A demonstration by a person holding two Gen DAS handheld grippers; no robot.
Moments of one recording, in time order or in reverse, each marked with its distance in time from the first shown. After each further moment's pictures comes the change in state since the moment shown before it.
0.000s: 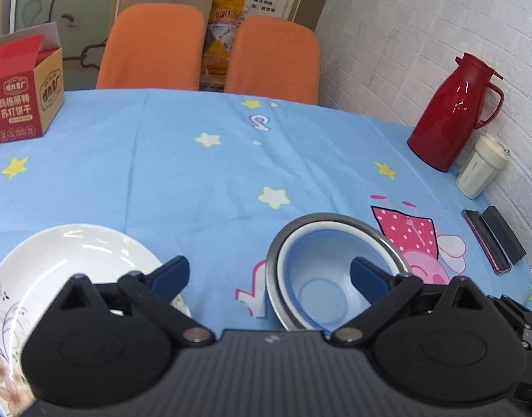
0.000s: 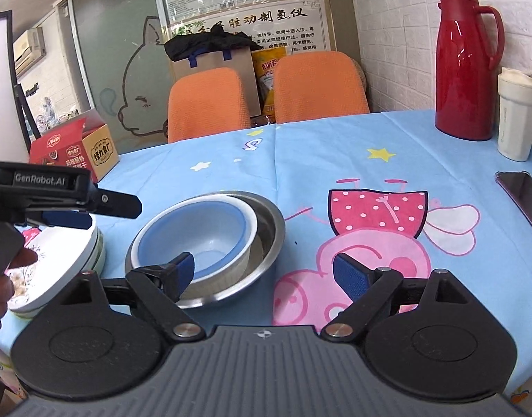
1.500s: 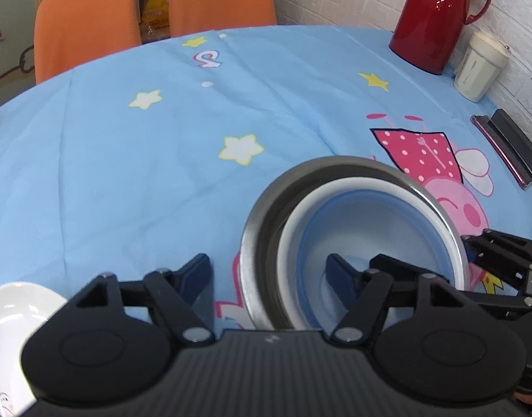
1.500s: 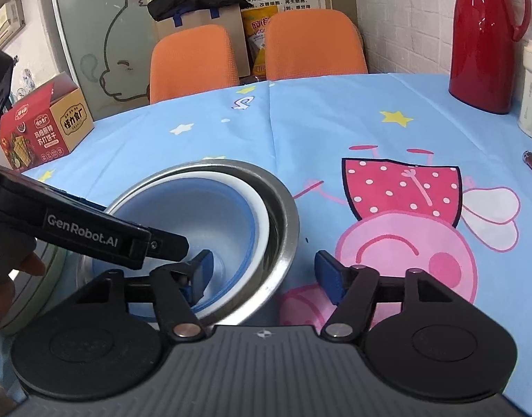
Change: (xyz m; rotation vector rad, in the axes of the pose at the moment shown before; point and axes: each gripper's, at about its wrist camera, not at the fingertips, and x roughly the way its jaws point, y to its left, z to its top) left arm 0.083 -0.018 0.009 0.244 0.249 -0.034; right arm 0.060 0.010 0.005 0.004 0.142 -0.042
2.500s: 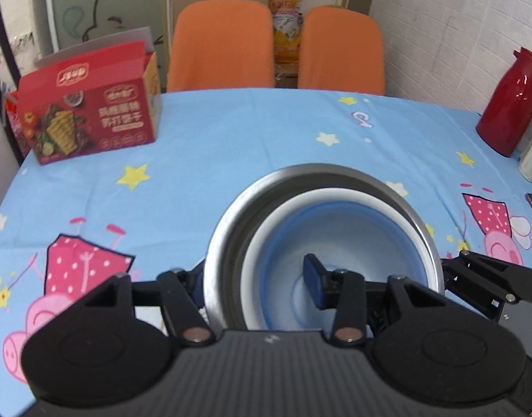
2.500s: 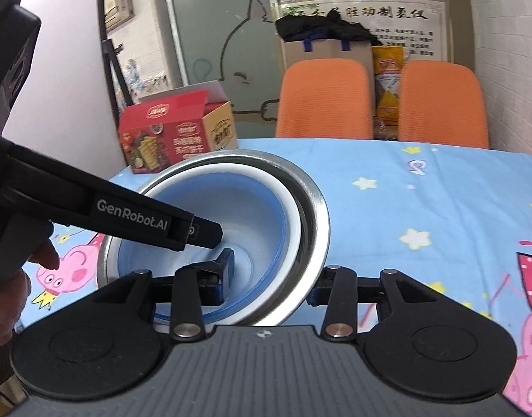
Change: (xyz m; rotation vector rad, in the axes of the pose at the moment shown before) left arm -0.142 0.114 -0.061 -0.248 -0.142 0.237; right arm -0.011 0.155 0.027 -0.214 -0.072 0.297
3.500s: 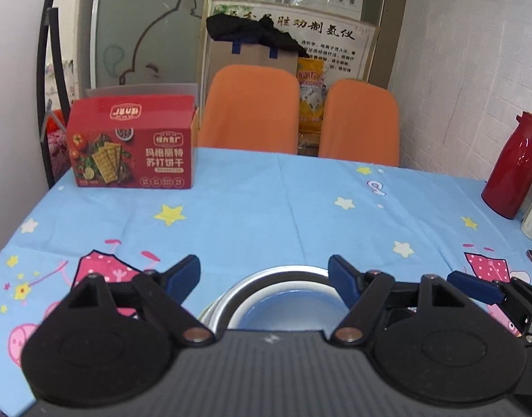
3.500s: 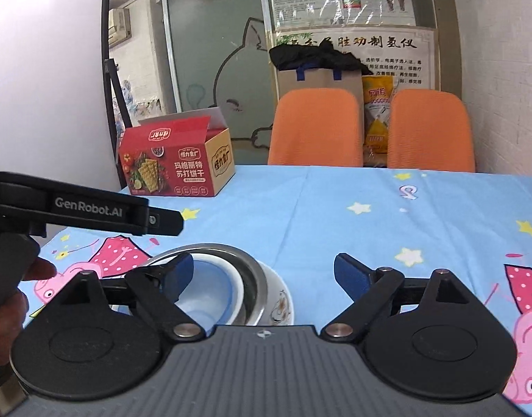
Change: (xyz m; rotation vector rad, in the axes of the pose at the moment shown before) left arm -0.047 0.001 -0.027 -0.076 -0.280 0.042; right arm -0.035 0.014 -0.009 0.001 -0.125 -0.079
